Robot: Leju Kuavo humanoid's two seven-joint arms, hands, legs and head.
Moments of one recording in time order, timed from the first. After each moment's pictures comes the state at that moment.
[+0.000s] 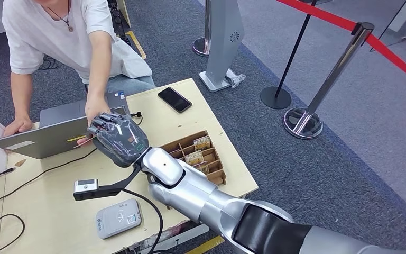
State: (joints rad) left arm -0.06 -0.17 1.12 -0.19 -1.23 0.61 -0.07; right arm -0.63 0.16 0.59 -0.92 1.15 -0.52 -0.16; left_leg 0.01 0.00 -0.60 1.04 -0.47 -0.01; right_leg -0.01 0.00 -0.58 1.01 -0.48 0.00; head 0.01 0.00
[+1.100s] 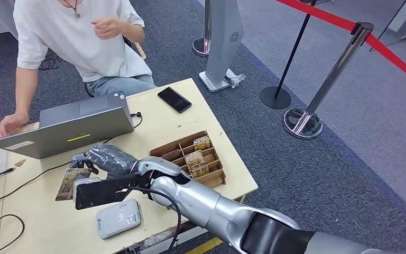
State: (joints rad) left arm -0.06 -0.16 1.12 -0.19 -1.24 0.58 -0.10; right arm -0.56 0.13 0.62 -1.13 0.44 0.16 -0.27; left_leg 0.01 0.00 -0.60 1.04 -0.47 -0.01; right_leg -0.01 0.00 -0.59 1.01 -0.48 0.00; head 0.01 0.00
